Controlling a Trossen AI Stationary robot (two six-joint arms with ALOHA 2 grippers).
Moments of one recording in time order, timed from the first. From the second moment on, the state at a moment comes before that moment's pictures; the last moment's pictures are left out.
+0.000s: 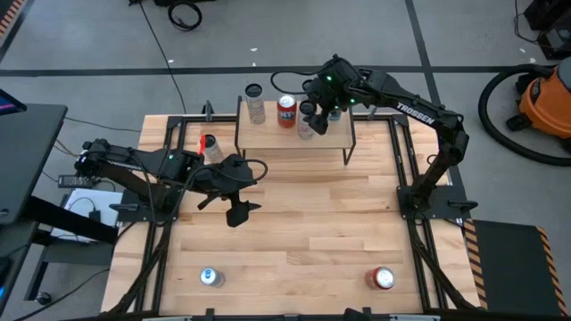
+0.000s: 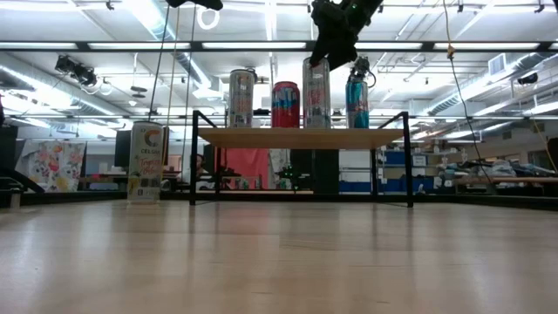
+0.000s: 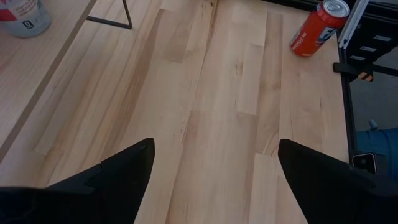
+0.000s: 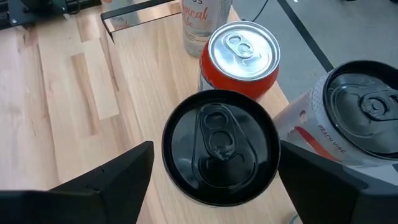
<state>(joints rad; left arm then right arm) -0.23 1.32 1.40 -0.86 -0.22 -0.37 -0.50 1.67 1.83 -0.98 -0.08 -0.11</state>
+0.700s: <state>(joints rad) -0.23 1.32 1.40 -0.86 -0.22 -0.37 -0.50 1.66 1.83 -1.02 -0.07 -0.11</state>
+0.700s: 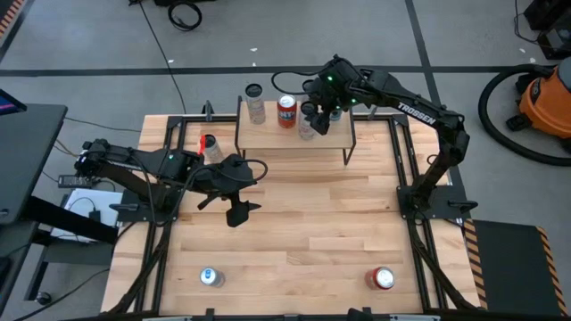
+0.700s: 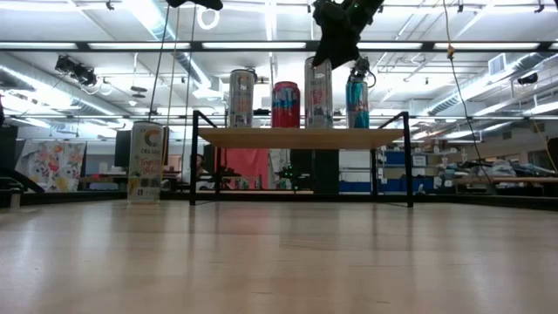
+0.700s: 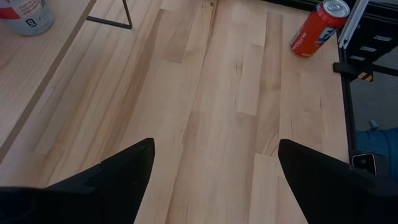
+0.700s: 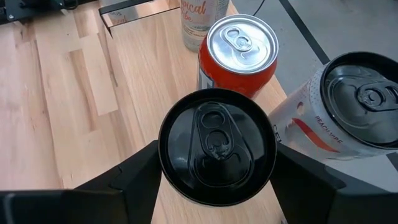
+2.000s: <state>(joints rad) -0.23 1.32 1.40 -0.86 -0.22 -0.37 -0.52 1.64 1.83 -1.03 -0.10 -0.11</state>
